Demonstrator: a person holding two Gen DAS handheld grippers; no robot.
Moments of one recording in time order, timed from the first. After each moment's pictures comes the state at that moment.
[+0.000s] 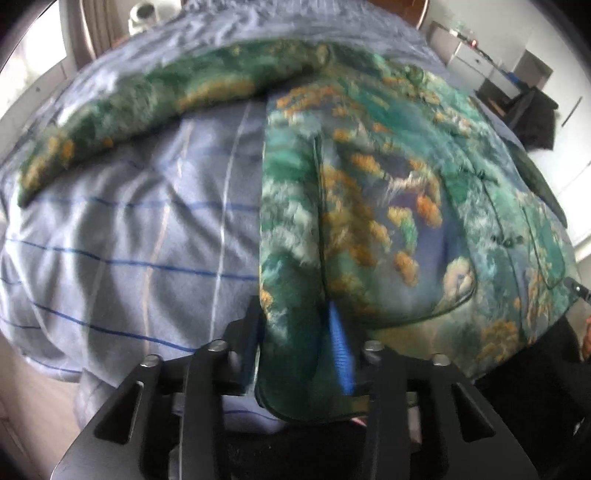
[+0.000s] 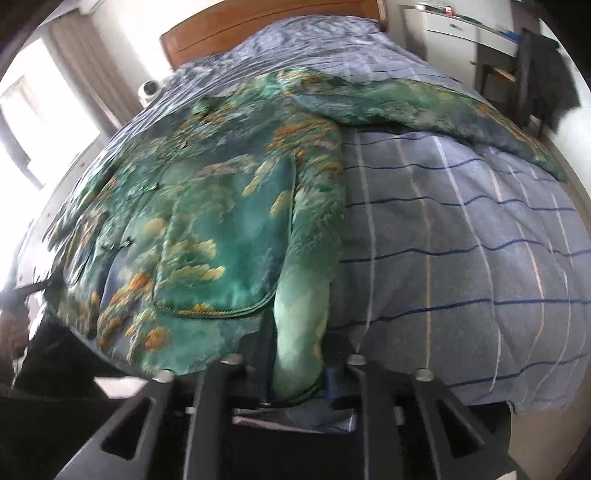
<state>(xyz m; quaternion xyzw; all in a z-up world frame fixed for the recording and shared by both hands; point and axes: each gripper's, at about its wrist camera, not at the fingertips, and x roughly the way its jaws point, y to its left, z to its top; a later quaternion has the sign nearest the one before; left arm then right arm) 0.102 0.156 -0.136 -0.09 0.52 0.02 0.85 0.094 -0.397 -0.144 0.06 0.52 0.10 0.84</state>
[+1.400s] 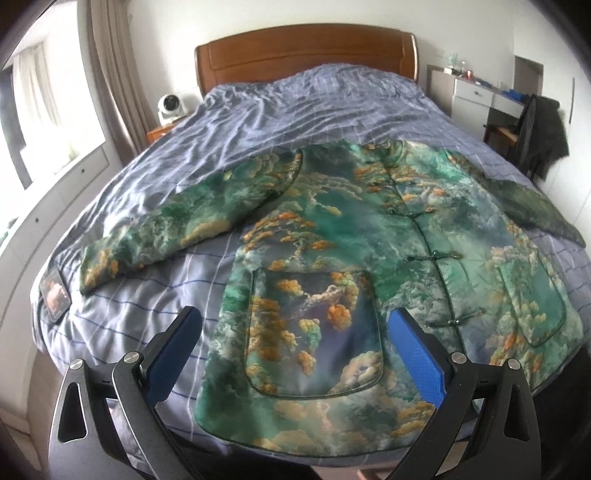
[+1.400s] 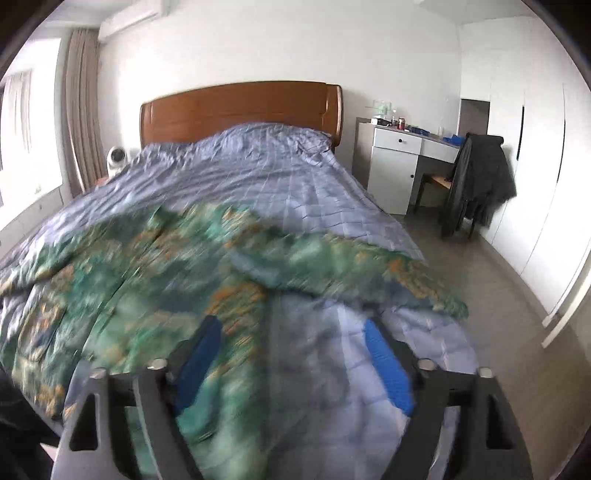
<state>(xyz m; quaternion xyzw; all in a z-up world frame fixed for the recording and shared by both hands) 0.093 0.055 -0.050 0.01 0.39 0.10 0.92 0.109 -0.438 -0.033 -0.02 0.33 0.00 0.94</state>
